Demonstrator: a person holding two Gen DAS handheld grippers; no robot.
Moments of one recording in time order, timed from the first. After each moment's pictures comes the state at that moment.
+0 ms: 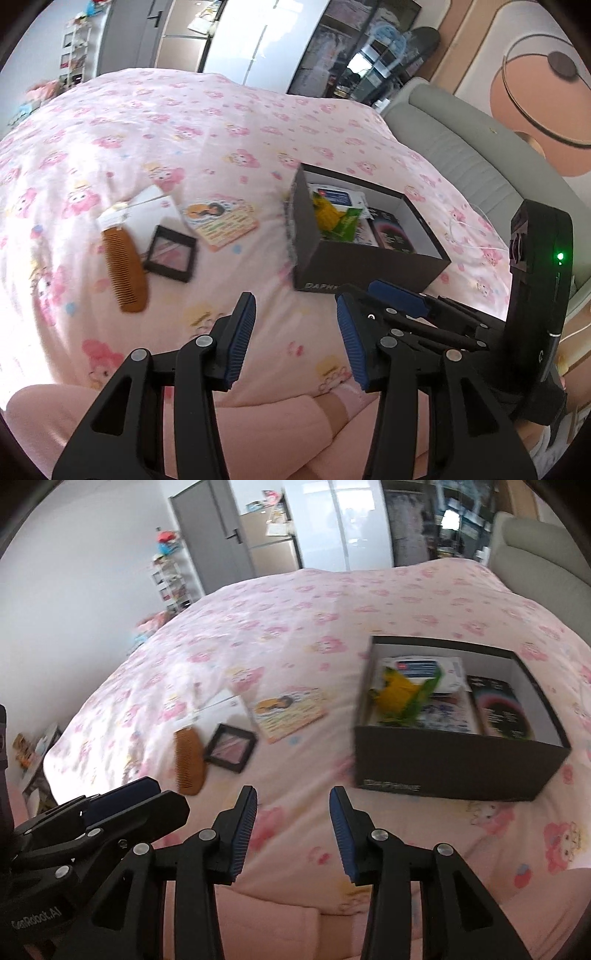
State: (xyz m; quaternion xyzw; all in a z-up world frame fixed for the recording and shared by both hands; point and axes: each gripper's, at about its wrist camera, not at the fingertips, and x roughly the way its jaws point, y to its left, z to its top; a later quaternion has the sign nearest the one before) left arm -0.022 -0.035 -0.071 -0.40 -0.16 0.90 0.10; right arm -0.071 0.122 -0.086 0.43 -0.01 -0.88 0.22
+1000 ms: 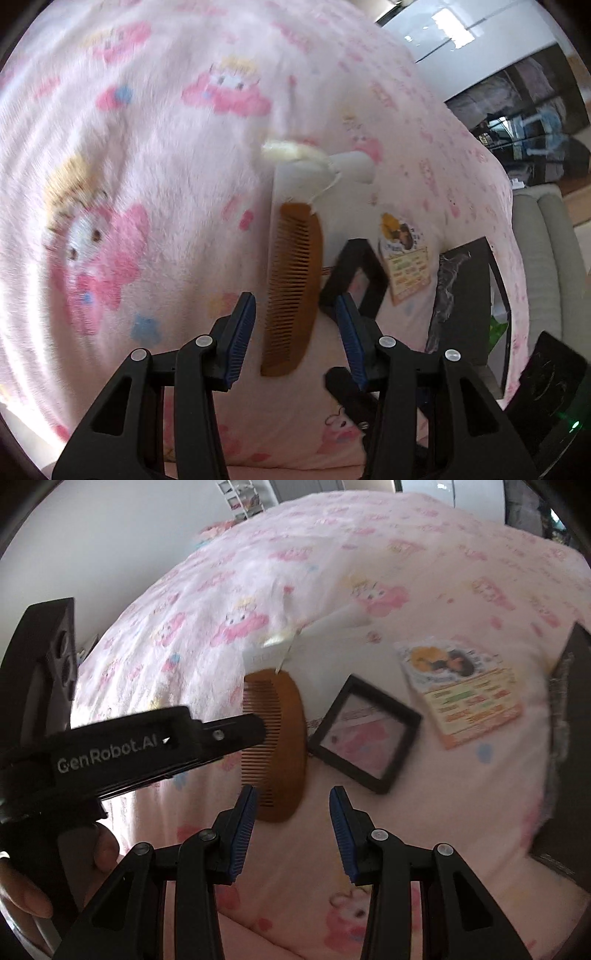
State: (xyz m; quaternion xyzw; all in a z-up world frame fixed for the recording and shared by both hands) left arm -0.118 -0.219 -0.225 -0.50 -0.40 0.76 -0.09; right arm -0.157 -0.055 -0.196 0.55 0.06 -0.76 0.35
